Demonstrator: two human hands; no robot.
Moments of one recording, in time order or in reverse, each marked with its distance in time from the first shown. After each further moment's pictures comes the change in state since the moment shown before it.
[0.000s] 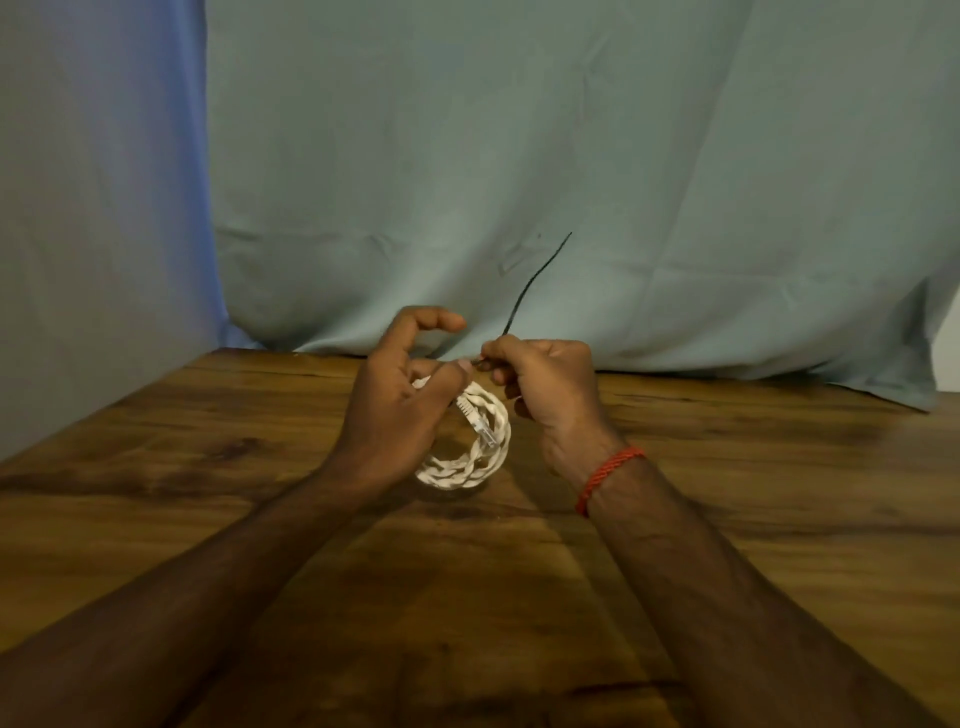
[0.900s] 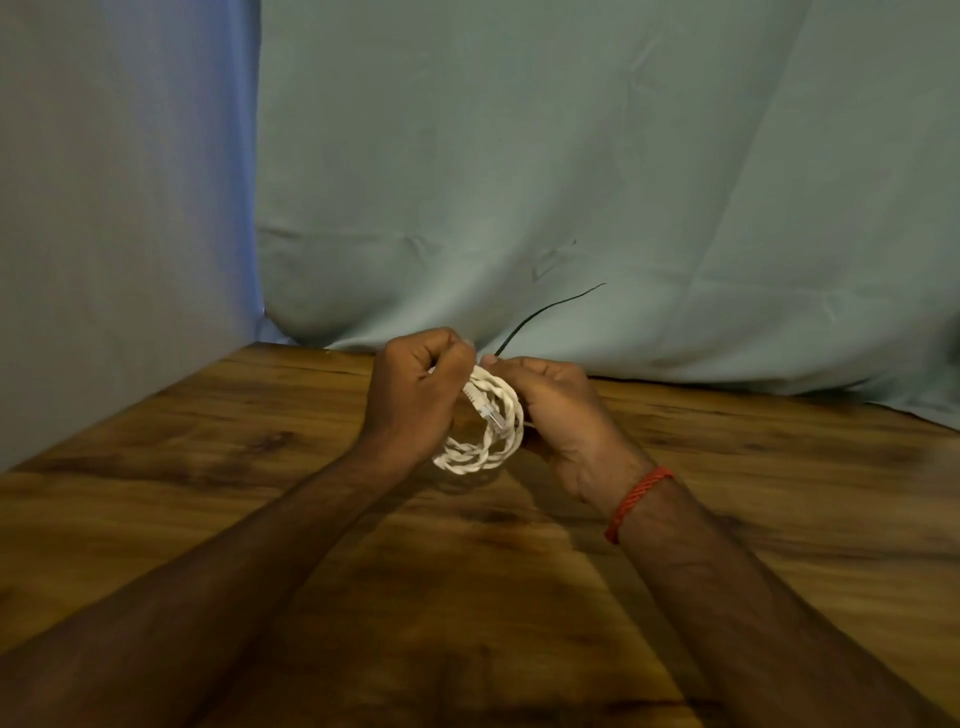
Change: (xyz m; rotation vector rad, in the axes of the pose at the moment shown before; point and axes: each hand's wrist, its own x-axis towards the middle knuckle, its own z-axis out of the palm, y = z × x) left_hand 0.016 -0.013 -0.016 0.144 0.139 0.104; right_hand -0.016 0.004 0.017 0.102 -0.295 0.148
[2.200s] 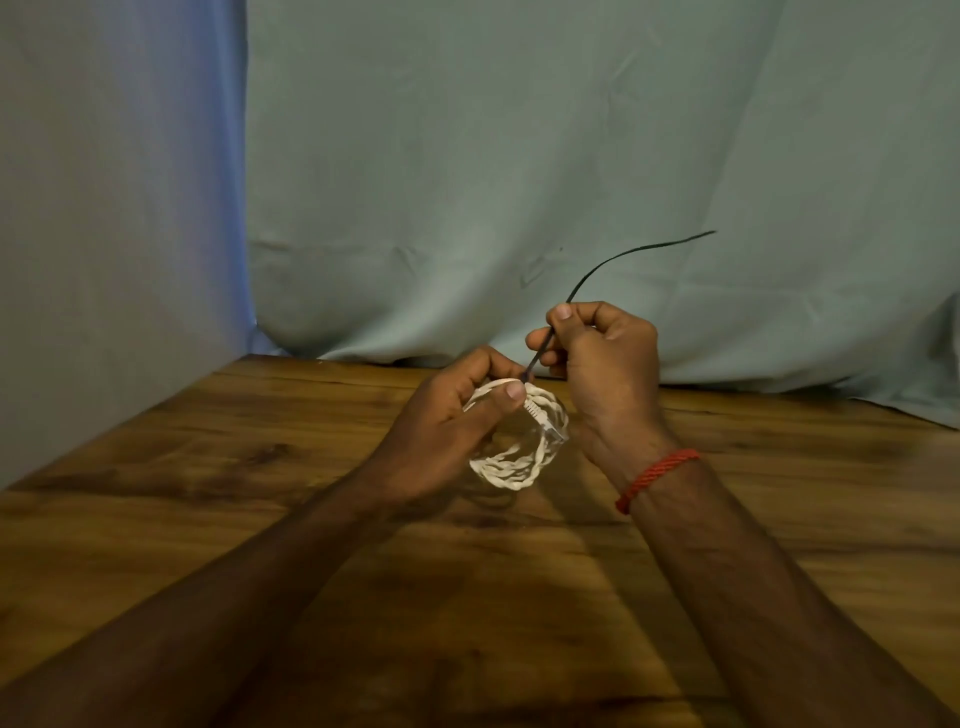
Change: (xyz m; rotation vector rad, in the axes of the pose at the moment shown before) left_hand -0.019 0.018 0.007 -0.144 -0.439 -0.086; right_hand 0.002 -0.033 -0.020 -0.070 0.439 -0.328
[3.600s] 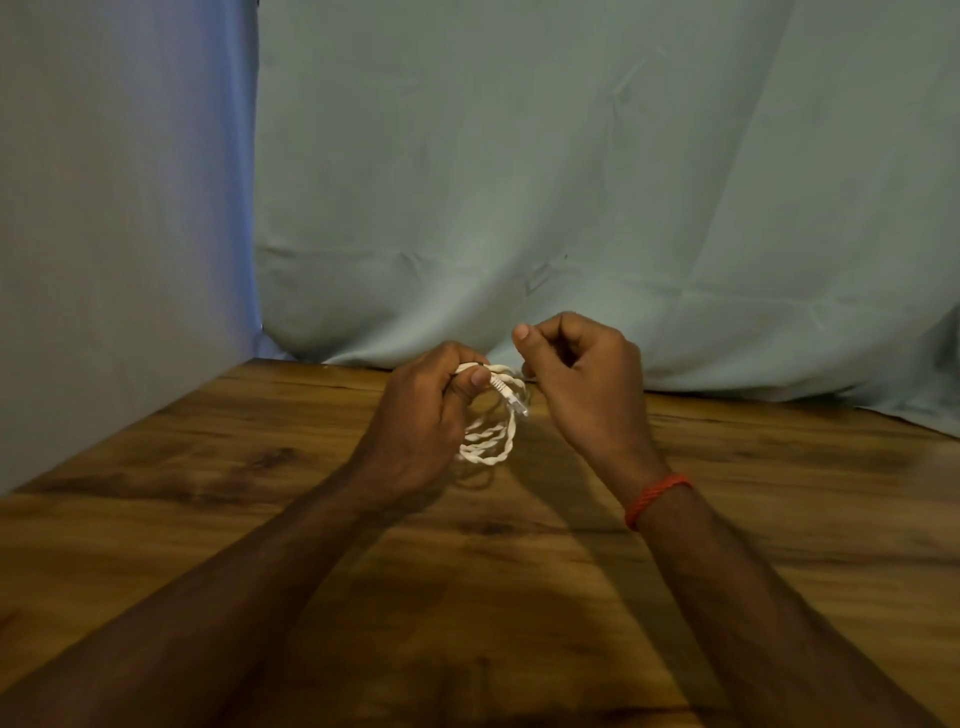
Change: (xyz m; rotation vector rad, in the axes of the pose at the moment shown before) left_hand 0.011 -0.020 -0.023 0.514 0.276 0.262; right_hand 0.003 0.020 -0.002 -0.342 -0.162 -0.460
